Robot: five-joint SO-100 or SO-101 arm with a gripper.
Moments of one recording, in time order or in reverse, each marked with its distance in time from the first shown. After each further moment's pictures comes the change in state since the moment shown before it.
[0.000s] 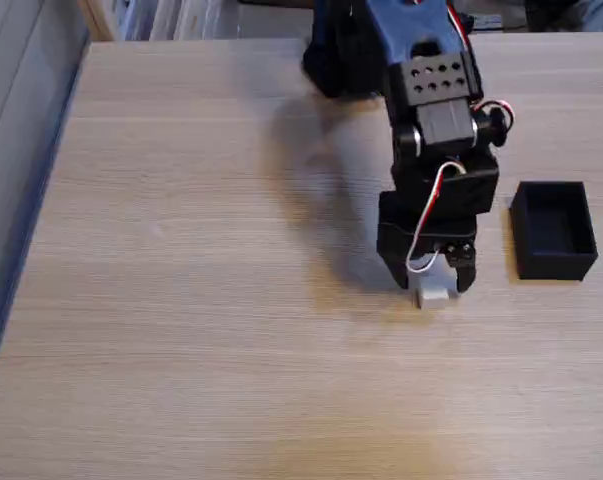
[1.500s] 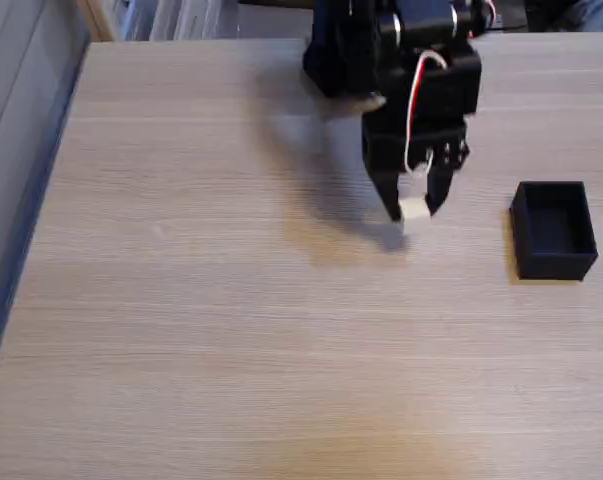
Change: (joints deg) arm -1.1 37.9 30.7 -0.1 -14.7
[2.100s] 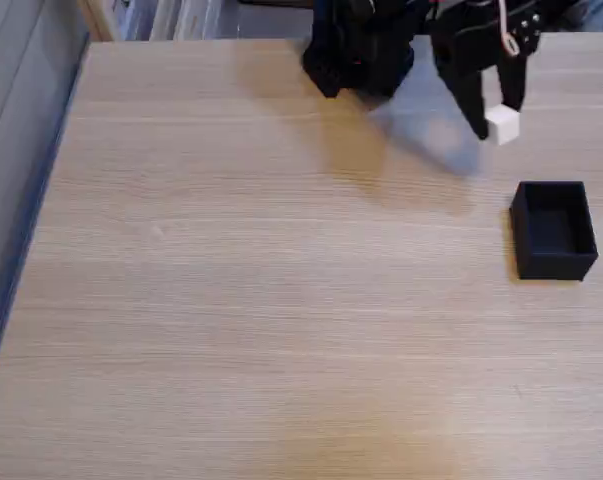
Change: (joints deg) arm -25.0 21.4 4.8 7.6 3.9
